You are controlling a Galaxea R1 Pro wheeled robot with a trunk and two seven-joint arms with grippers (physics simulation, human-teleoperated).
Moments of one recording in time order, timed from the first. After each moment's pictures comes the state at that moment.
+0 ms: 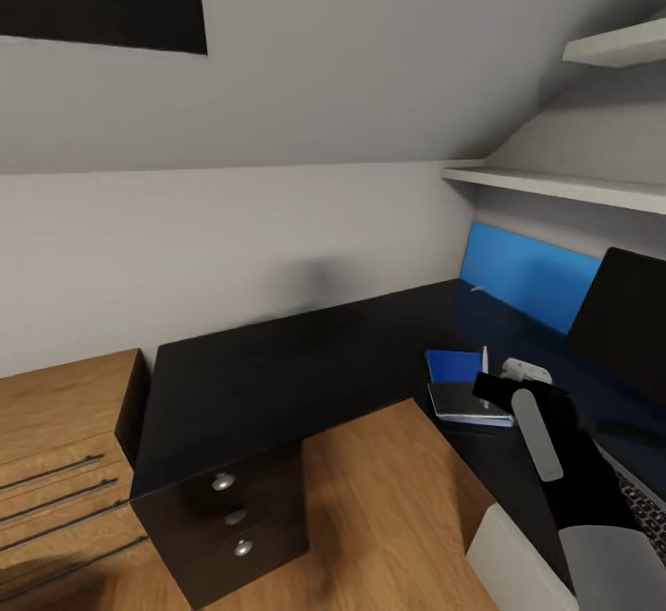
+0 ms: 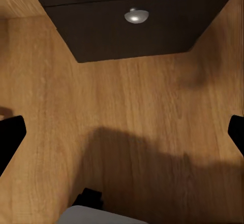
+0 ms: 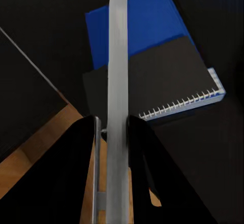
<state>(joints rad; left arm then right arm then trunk) -0.01 0.04 -0.37 -0.85 0.53 0.02 0.43 -0.59 -0.12 -0.10 -1.31 -0.47 0.84 -0.37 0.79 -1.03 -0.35</state>
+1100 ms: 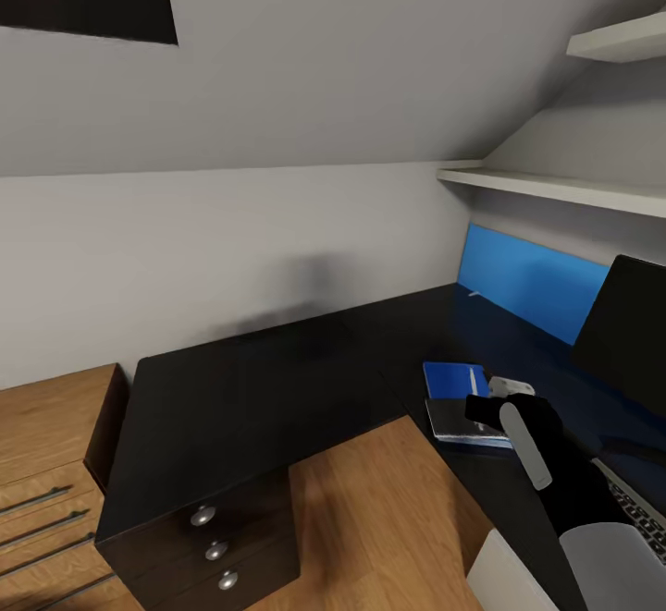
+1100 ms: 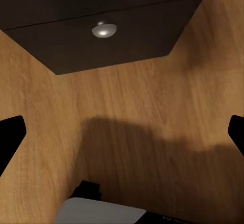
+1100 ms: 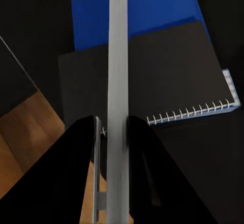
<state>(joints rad) -0.01 0.03 -0.42 -0.82 0.52 0.02 0.43 -0.60 -0.17 0.02 -1.15 -0.46 0.84 -0.32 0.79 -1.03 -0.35</state>
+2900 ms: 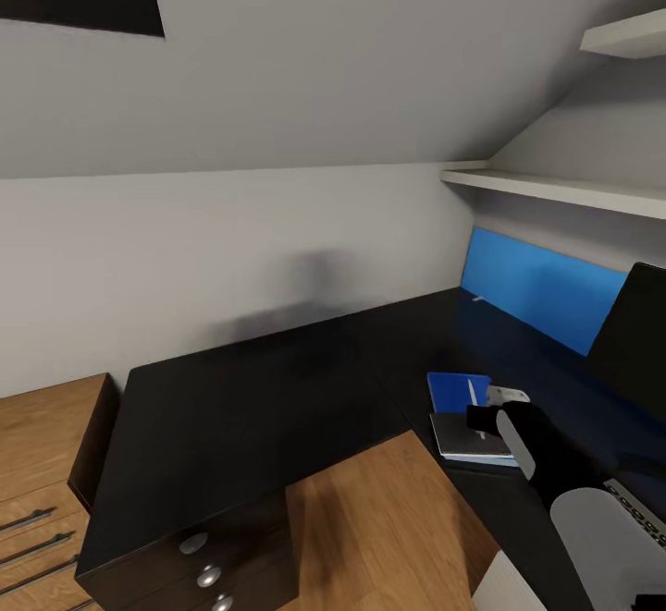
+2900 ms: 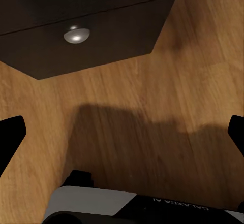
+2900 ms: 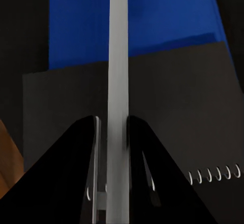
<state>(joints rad) -0.01 -0.01 -0.48 -0.79 0.52 0.02 0.43 -0.72 -0.19 0.02 -0.76 -0.26 0.66 -0.11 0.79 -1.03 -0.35</state>
